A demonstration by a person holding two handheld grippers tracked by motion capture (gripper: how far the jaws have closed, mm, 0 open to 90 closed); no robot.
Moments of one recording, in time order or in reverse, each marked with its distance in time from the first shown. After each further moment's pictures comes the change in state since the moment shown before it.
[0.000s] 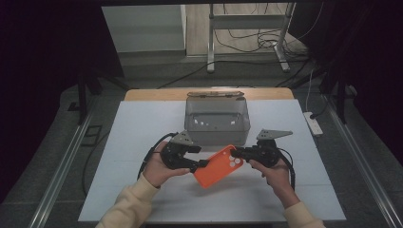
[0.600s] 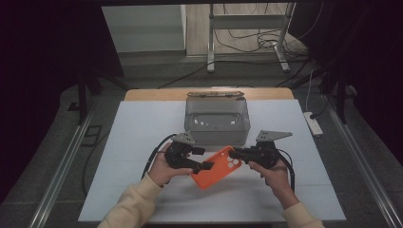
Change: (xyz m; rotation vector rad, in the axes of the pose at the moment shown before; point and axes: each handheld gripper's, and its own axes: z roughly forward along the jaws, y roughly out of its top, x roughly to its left) left arm 0.007 -0.005 0.019 -0.023 -0.117 -0.047; right arm 0.004 -0.001 0.002 -0.025 0.039 -0.033
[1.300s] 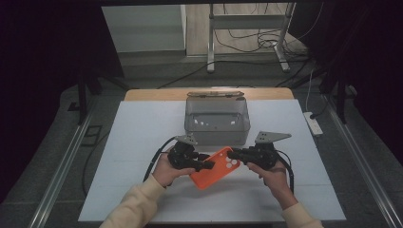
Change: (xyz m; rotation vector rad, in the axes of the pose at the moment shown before) left arm 0.005 -0.004 0.011 0.036 -0.062 -0.051; right arm 0.004 -0.001 0.003 -0.017 0.009 -0.029
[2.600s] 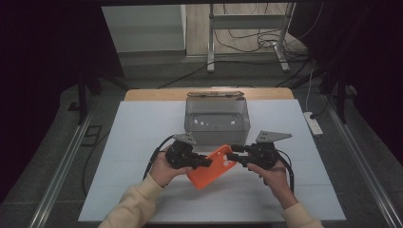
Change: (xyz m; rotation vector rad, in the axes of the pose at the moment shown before) left arm -0.007 0.005 -0.013 0.012 0.039 0.022; right arm -0.005 -0.002 0.000 -0.016 -0.011 0.020
